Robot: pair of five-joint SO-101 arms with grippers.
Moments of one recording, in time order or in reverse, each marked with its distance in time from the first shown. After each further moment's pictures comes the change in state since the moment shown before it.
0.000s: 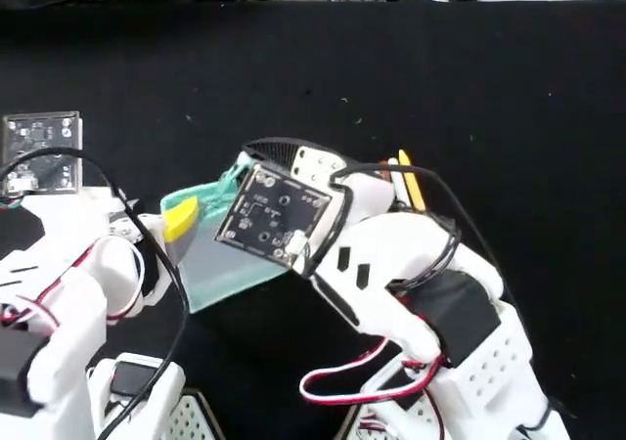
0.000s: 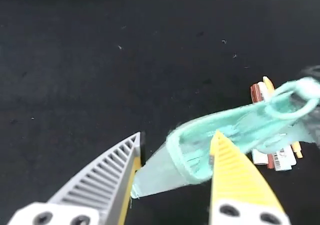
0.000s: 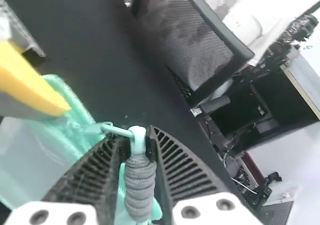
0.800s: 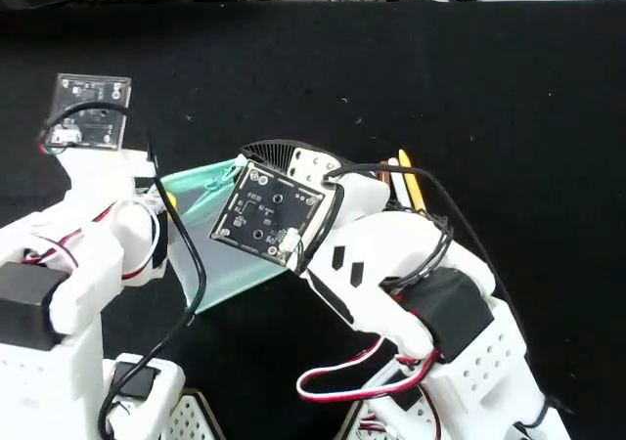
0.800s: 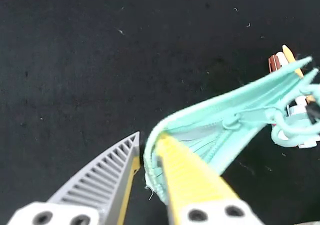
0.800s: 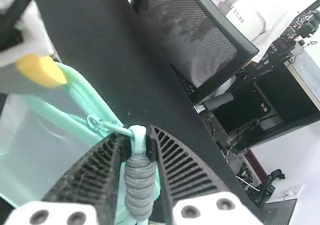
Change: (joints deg) left arm -0.2 9.4 -1.7 0.0 -8.4; right arm -0.9 0.0 1.7 -0.5 0.0
